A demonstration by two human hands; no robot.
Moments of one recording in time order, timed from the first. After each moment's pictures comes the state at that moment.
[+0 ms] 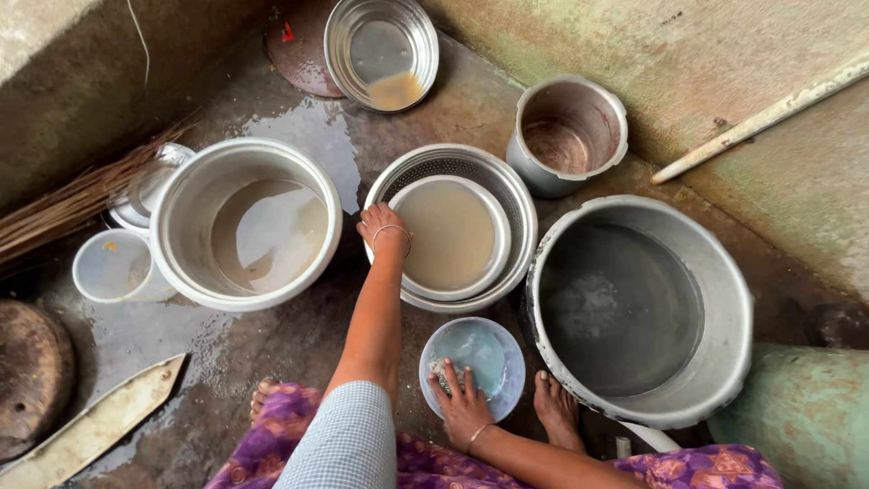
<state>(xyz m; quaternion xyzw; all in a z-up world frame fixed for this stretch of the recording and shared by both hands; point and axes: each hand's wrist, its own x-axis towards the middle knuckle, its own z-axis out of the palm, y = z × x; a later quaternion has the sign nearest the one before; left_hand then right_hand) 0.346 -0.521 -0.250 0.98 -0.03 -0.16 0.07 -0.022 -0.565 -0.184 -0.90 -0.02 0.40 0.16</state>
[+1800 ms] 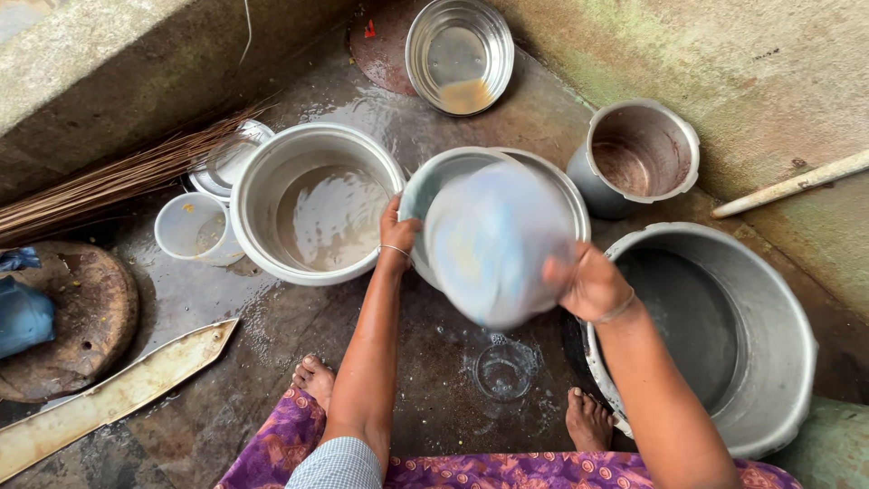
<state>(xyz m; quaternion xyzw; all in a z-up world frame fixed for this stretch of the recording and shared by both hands) 0.346 -0.419 -0.232 0.57 0.09 -0.11 0.81 0.174 -0.679 0.019 -0.43 0.01 0.17 0.89</state>
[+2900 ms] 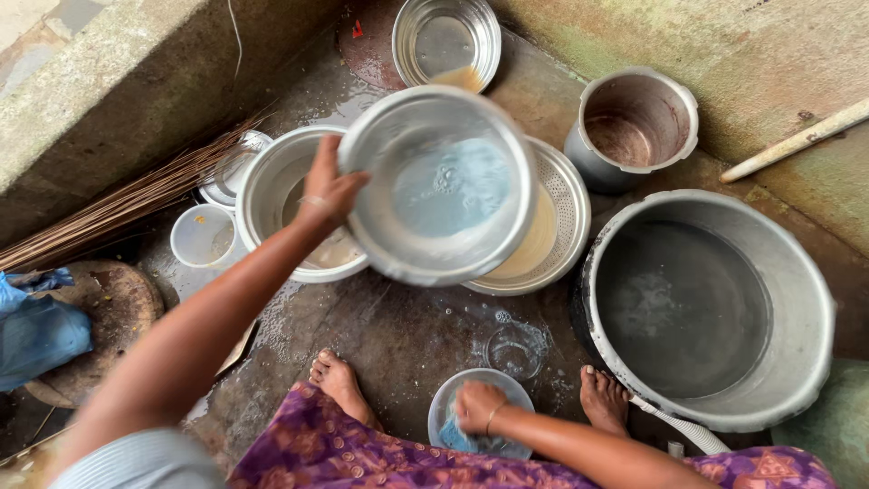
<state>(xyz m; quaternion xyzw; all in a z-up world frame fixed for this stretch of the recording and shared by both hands) 0.372 -0.353 0.020 0.85 0.03 -0.19 0.48 -0.022 -0.526 -0.253 -0.88 -0.10 0.37 0.29</state>
